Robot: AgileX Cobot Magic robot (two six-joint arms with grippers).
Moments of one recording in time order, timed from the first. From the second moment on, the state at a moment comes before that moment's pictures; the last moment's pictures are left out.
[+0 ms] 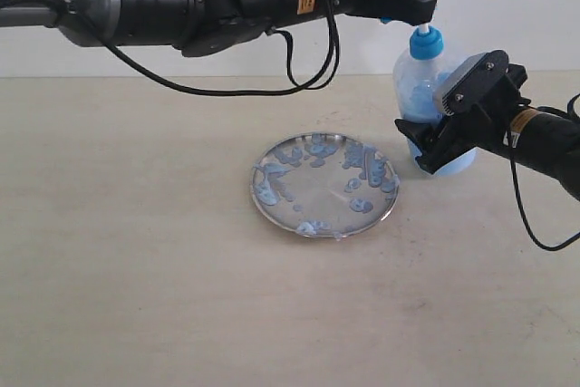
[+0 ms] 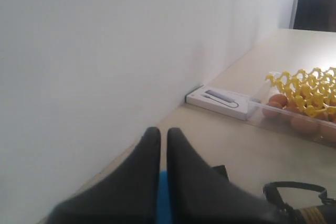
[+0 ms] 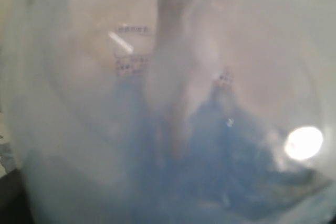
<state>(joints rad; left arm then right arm) -0.66 2.05 -1.59 0.87 -0.47 -0.75 -0.11 2.06 -0.90 -0.60 -0.87 -0.20</state>
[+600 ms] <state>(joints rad) -0.66 2.10 -1.63 1.05 -0.45 -0.91 -0.11 2.06 -0.90 -0.62 -0.88 -0.21</state>
